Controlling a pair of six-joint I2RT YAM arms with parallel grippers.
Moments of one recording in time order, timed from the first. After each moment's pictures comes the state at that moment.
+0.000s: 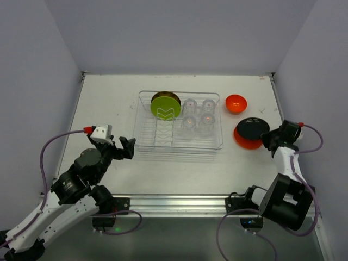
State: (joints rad) left arm -0.80 0.37 0.66 -0.50 -0.52 -0.30; right arm -0.44 1.15 0.62 -0.24 -0.10 0.81
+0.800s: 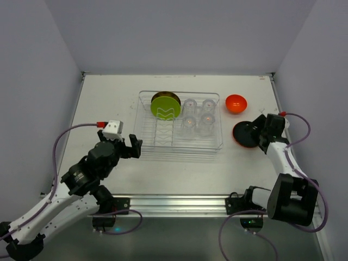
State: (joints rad) left arm -0.79 0.48 0.65 -0.50 -0.47 -0.34; right arm -0.22 1.19 0.65 -0.25 0.03 0.69
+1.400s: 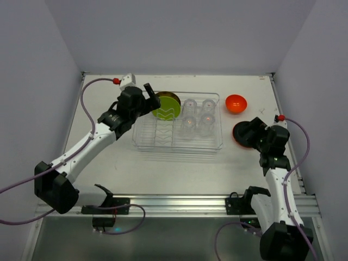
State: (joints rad) left arm -0.56 1.30 1.15 -0.34 -0.32 -0.67; right arm -0.19 0.73 0.50 -0.23 -0.20 0.62
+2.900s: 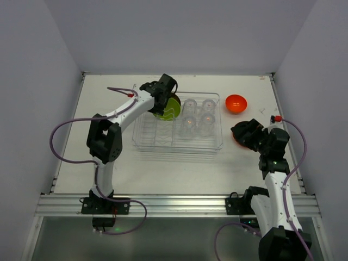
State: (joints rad) left arm -0.56 2.03 1.80 -0.88 -0.50 -1.80; right arm -0.19 0.71 0.46 -0.18 -0.39 0.64
